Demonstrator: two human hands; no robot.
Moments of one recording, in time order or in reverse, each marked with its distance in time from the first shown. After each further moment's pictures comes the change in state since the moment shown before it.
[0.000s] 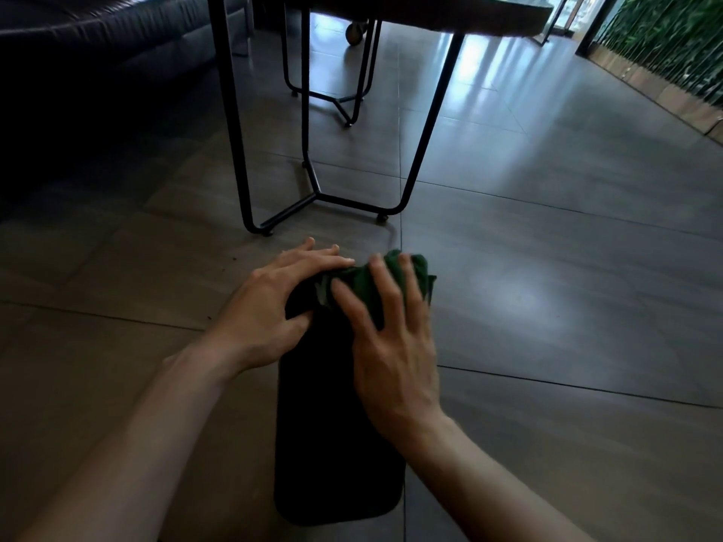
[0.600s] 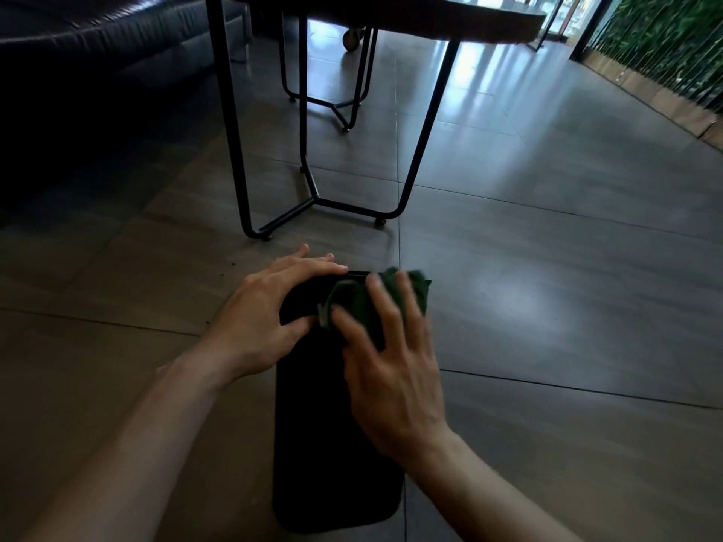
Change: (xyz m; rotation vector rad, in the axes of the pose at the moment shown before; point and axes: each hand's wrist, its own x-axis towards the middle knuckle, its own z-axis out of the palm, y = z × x) left_hand -0.003 0.004 -0.005 0.024 0.019 -0.019; right_hand -0.015 -0.002 -0.007 0.001 -0.036 -0.018
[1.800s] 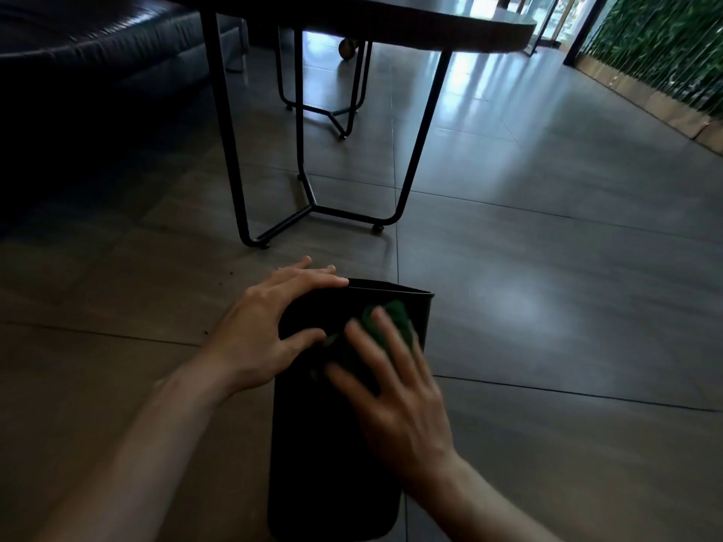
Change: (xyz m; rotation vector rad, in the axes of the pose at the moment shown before) left_hand 0.001 -0.001 0.002 0.008 -0.010 0.033; right_hand -0.028 0.016 0.004 -0.018 0.030 -0.246
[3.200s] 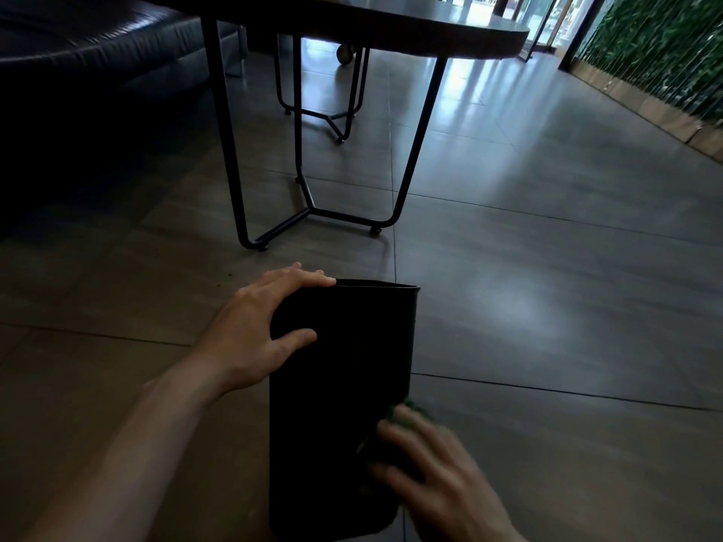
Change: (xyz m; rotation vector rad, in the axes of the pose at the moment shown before) left_hand -0.009 0.000 -0.006 0.004 0.017 -0.026; right_hand -0.081 -0.003 -0.041 0.096 -0.186 -0.019
